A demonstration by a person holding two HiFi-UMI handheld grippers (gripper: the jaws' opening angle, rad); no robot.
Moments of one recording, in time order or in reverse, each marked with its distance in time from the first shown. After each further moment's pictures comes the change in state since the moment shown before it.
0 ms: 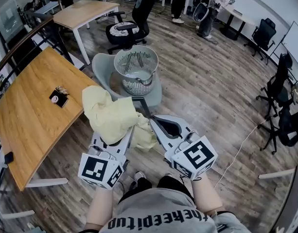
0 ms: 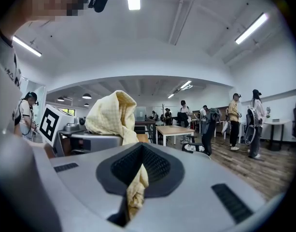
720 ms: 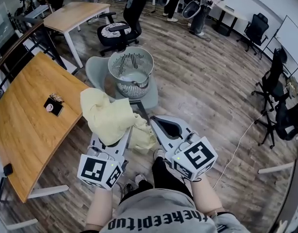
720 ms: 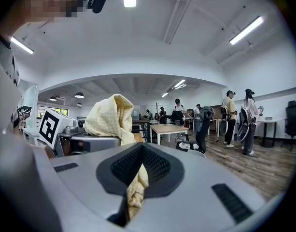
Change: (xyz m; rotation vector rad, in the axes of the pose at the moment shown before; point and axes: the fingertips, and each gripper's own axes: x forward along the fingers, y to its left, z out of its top) left arm 0.027 0.024 -0.009 -0.027 0.013 -0.043; right arm 0.019 -0.025 -0.004 0.024 0.016 -0.074
